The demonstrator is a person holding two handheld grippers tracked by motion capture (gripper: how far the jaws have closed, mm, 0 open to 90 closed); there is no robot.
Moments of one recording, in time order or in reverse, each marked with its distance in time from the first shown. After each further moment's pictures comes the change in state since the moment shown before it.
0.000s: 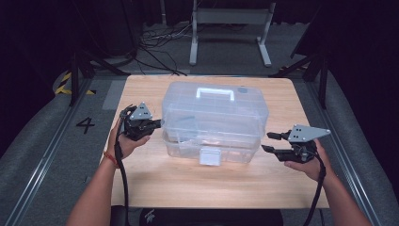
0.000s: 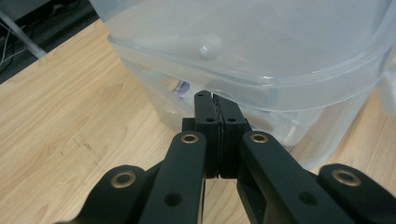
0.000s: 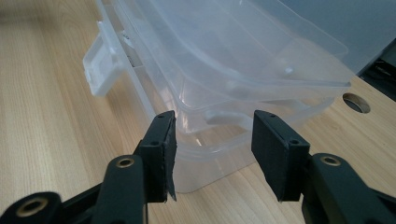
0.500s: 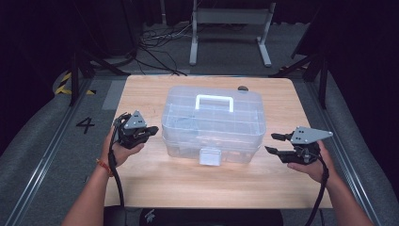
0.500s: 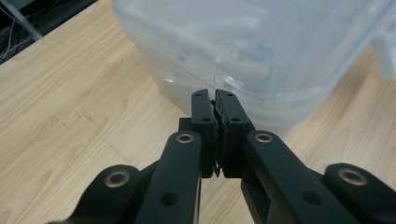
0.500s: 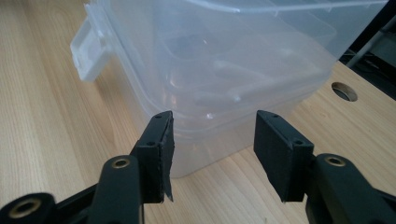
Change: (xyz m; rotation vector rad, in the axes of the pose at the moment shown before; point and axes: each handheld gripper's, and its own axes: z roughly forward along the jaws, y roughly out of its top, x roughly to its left) left arm -0.008 -0.022 -0.012 0.022 0.021 -0.005; right arm -0.002 -0.011 -0.006 0.038 -0.032 -0.006
